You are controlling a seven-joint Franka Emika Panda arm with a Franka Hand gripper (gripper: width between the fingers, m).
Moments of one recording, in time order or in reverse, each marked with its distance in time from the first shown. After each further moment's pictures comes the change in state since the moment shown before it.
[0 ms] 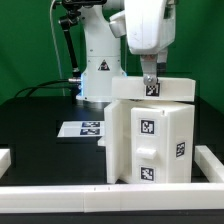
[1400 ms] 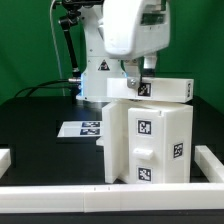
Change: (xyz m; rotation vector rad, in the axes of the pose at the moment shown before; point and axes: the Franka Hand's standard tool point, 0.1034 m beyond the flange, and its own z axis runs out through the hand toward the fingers) arm -0.017 0.003 0.006 0.002 -0.032 0.277
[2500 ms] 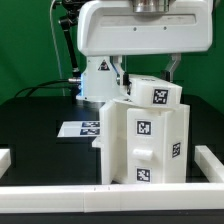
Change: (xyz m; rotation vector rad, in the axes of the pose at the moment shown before) arm 0.002 -0.004 0.001 0.013 0.000 0.861
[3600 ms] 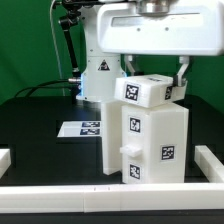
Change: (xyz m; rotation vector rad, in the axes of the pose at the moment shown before) arm 0.005 -0.024 0.002 0.022 0.035 0.809
